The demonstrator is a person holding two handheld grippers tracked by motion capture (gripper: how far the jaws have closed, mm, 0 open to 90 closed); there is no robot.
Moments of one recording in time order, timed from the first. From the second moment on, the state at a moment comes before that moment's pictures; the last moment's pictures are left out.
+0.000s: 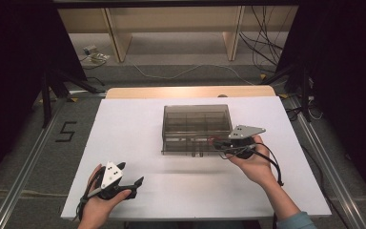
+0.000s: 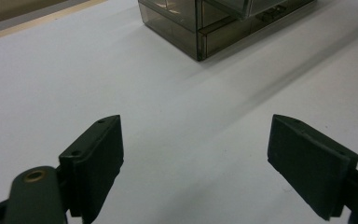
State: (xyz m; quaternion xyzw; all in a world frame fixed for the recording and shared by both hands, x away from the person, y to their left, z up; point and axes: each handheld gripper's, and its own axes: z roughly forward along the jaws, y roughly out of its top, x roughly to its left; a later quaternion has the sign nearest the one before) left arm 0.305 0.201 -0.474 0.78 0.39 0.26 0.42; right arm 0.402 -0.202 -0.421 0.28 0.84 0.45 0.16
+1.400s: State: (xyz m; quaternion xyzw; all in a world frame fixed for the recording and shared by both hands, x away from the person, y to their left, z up) left arm 0.305 0.201 -0.474 0.78 0.39 0.26 0.42; right arm 0.385 -0.222 -0.405 0.31 0.81 0.46 0.19
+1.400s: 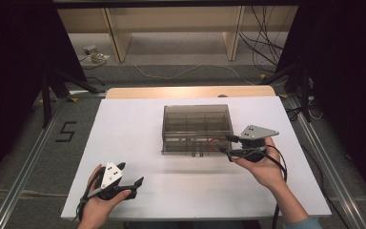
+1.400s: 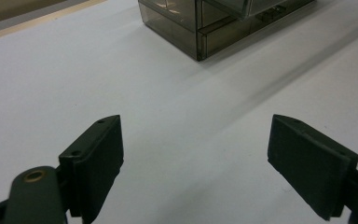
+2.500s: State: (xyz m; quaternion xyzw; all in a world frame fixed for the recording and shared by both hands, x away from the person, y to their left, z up) left arm 0.304 0.201 -0.474 0.78 0.39 0.26 0.42; right arm 0.358 -0.273 -0.427 0.34 0.79 0.48 0.19
